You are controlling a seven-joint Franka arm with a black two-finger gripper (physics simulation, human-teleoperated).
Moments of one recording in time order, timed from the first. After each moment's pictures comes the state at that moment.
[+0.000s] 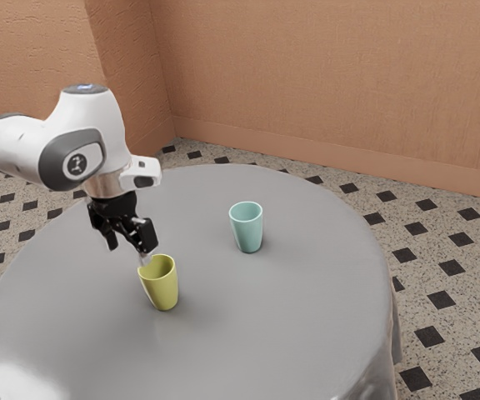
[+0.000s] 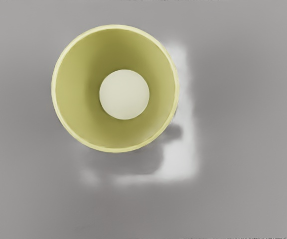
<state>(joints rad) -0.25 -0.19 0.19 -2.29 0.03 2.06 0.04</state>
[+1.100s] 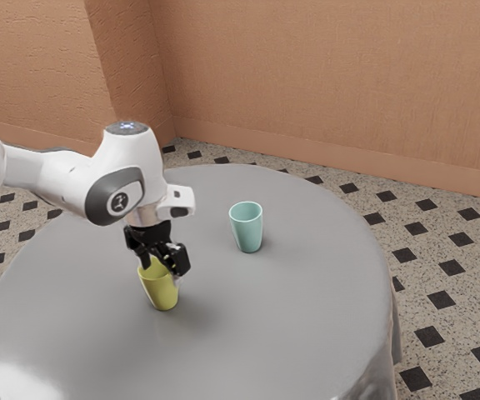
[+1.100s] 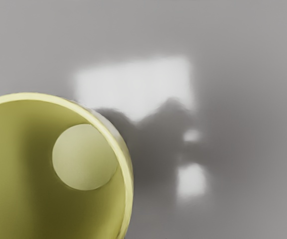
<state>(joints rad) -0.24 0.02 0.14 -2.28 0.01 2.28 0.02</state>
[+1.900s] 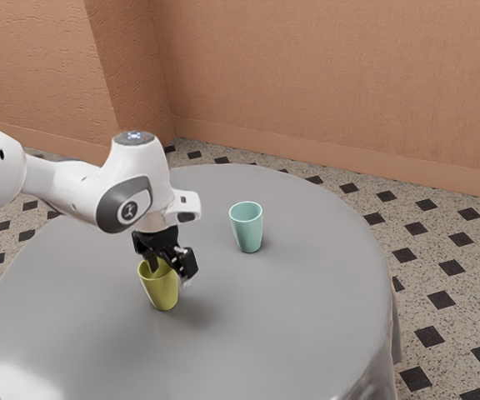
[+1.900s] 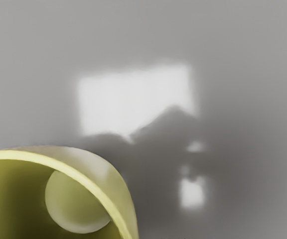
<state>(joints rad) -0.24 0.09 0.14 -2.26 0.00 2.36 0.02</state>
